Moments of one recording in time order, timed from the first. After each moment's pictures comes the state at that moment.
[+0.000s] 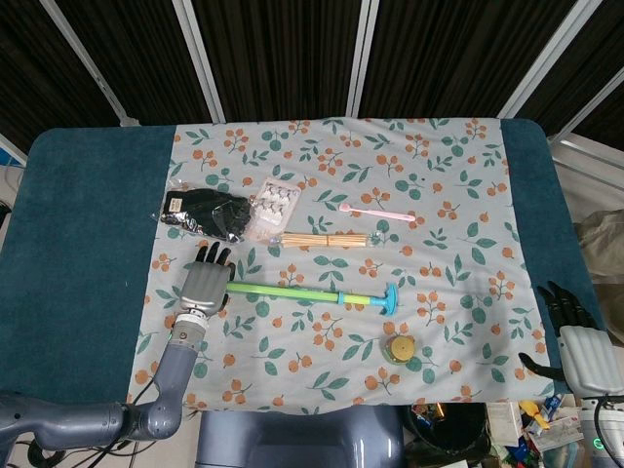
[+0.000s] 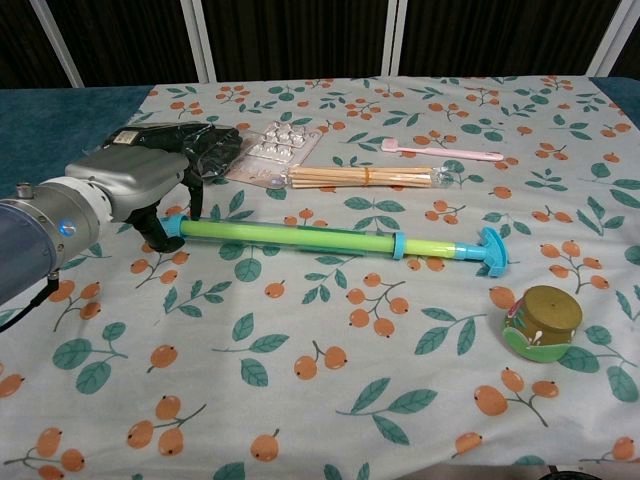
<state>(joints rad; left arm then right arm) -0.77 -1.74 -0.17 -1.55 0.73 1.22 0.90 0.07 -1.09 0.06 -1.69 -1.43 1.42 -0.01</state>
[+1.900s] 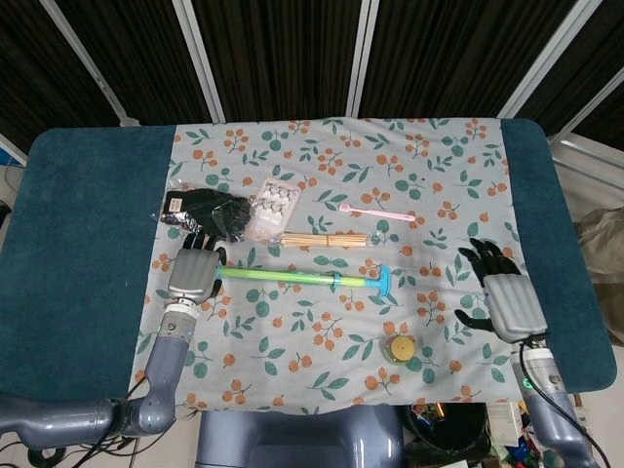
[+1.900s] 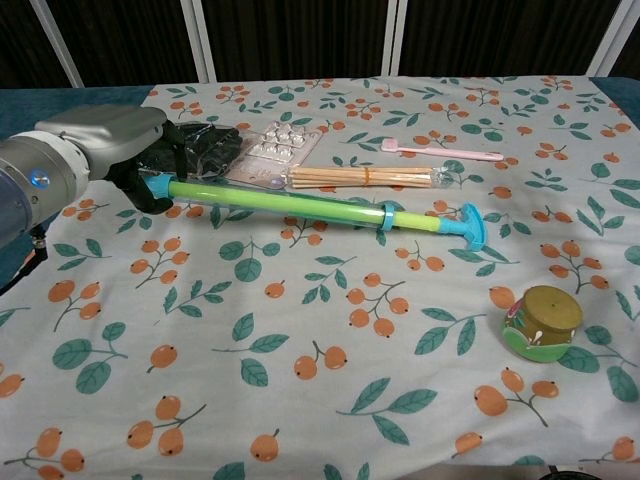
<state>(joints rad) -0.76 -1.66 -0.23 -1.64 0.72 1.27 0.87 0.34 -1.15 0.23 -1.94 -1.20 1.21 -0.37</state>
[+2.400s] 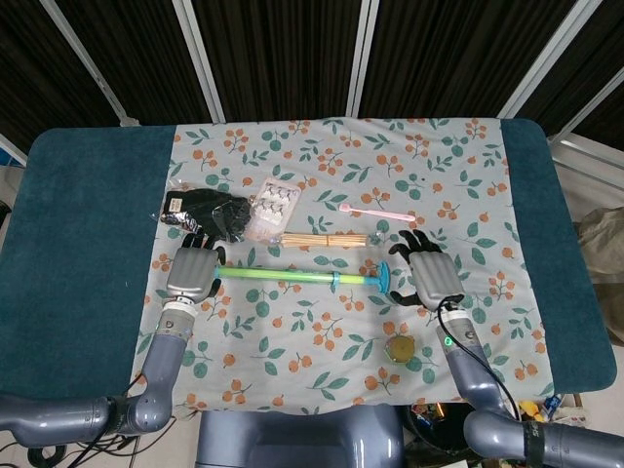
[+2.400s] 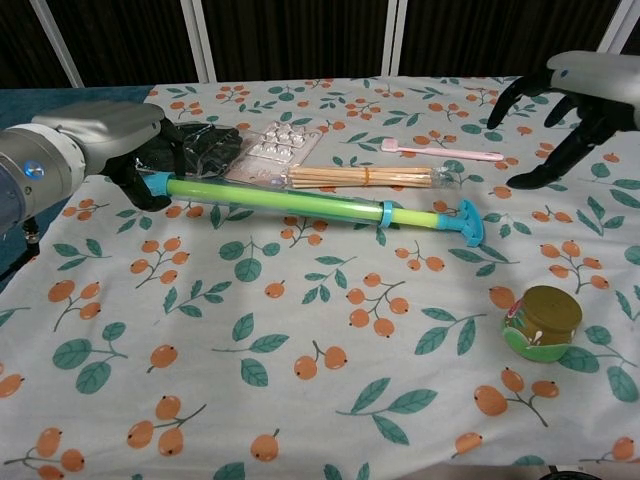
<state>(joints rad) -0.77 -1.64 -0.23 -1.66 0.69 1.25 0.87 0.61 -1.40 0.33 -1.87 -0.77 1.13 -0.61</state>
